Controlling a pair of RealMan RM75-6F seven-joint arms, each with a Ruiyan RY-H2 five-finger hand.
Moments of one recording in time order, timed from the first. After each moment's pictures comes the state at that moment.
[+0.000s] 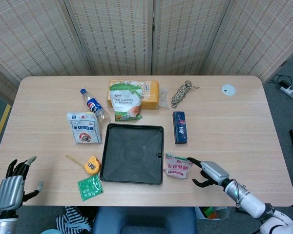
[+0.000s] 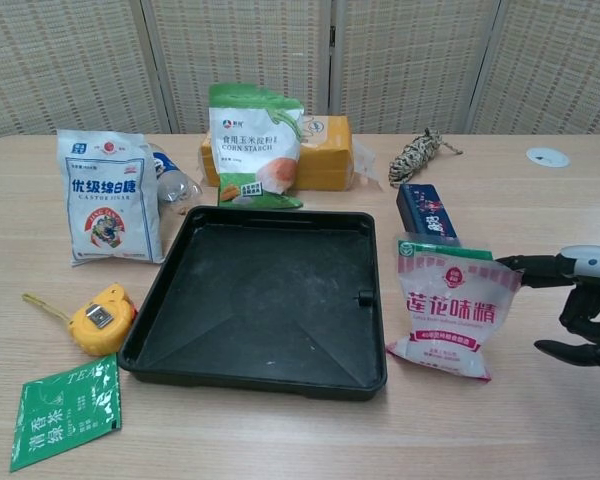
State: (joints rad) left arm -0.02 -1.29 -0.02 -1.65 1.48 1.52 0.07; right arm 0.52 -1.25 -0.09 -1.57 -1.57 0.85 0.59
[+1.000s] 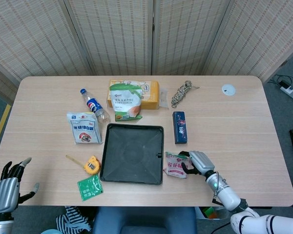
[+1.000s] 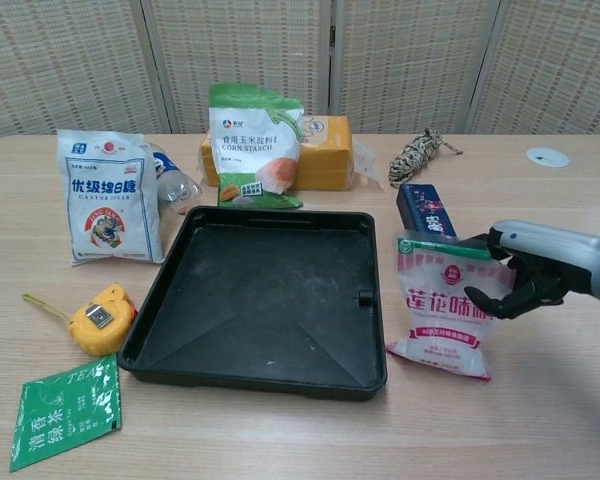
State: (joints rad) left arm 0.00 -1.27 -0.02 -1.64 1.48 1.54 0.04; right arm 0.54 -1.46 0.07 -1.59 -1.14 0.88 0.12
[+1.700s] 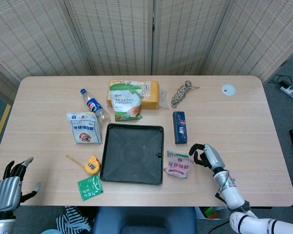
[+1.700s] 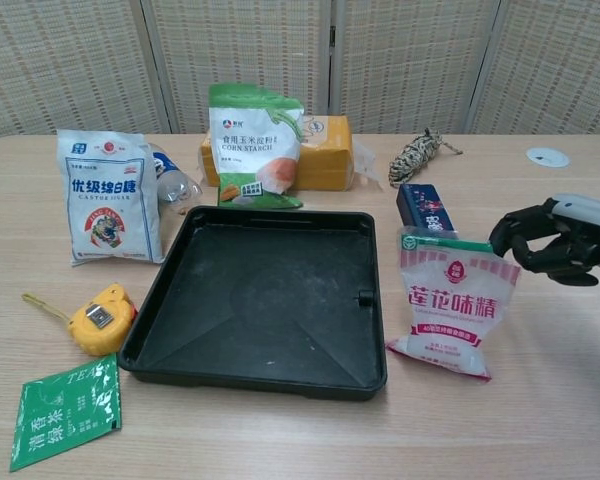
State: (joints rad) left arm -0.01 -1.29 -0.02 -1.61 1.47 1.52 0.03; right arm 0.45 -1.46 0.16 -1.62 -1.01 0.93 0.22
